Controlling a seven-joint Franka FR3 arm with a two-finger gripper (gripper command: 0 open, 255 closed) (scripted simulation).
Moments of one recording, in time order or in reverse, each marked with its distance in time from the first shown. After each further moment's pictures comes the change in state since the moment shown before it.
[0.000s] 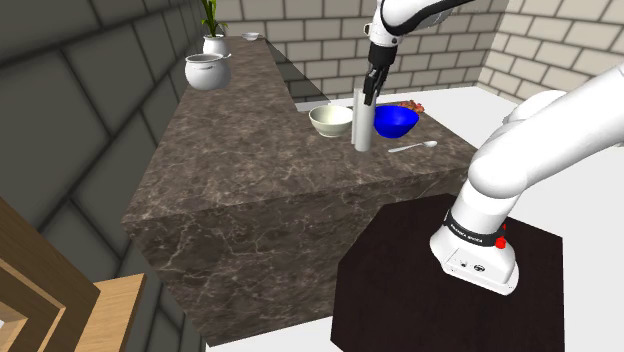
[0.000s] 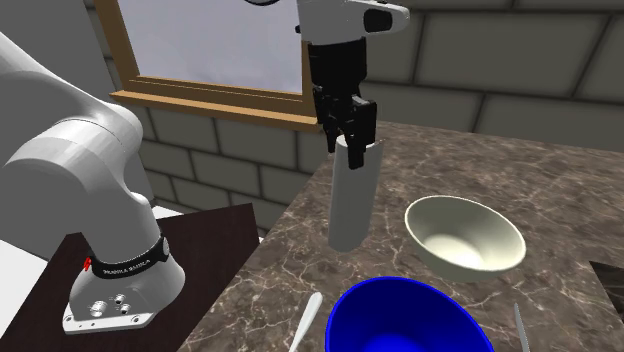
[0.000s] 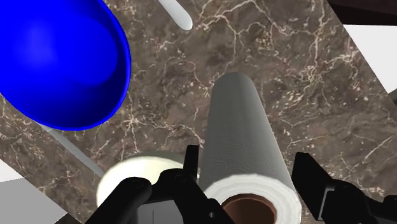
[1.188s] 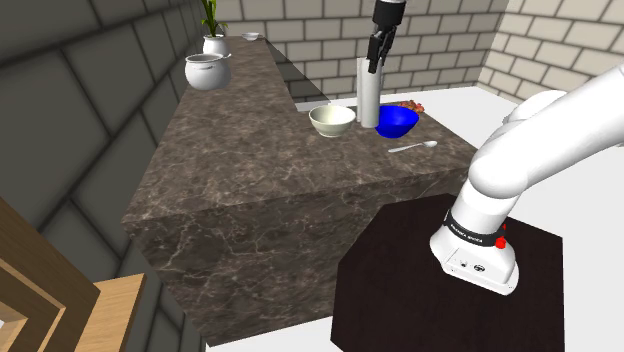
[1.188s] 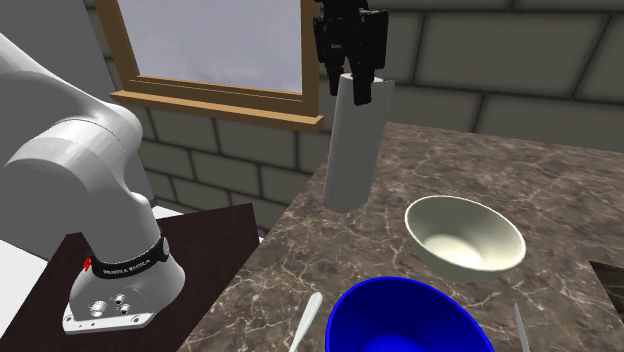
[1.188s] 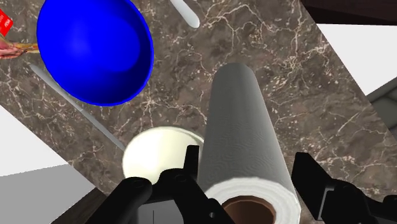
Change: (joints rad) arm 0.007 -0.005 0.015 0.240 0.015 -0.245 -0.010
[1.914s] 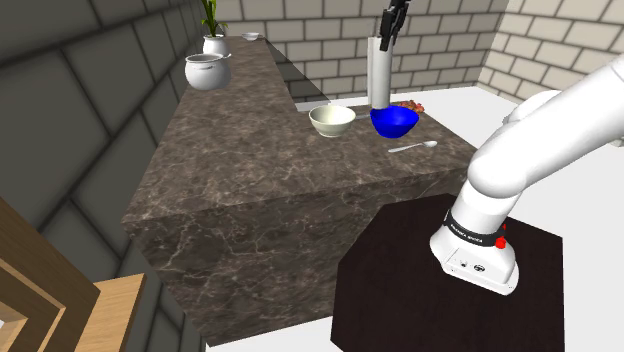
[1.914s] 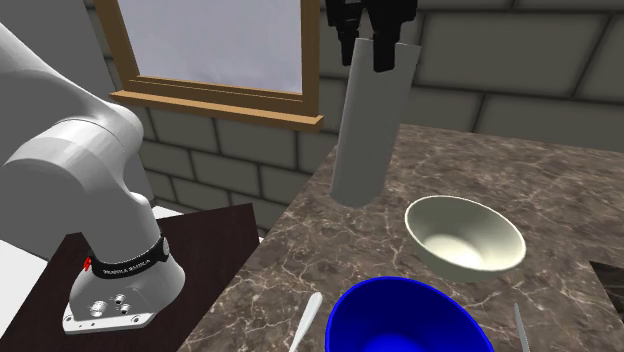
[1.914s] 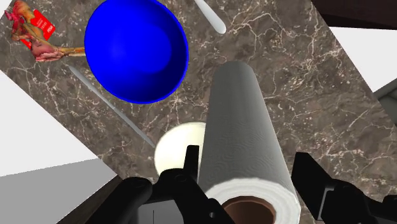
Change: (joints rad) arm -0.020 0.059 -0.070 0.182 -0.015 -0.116 -0.098
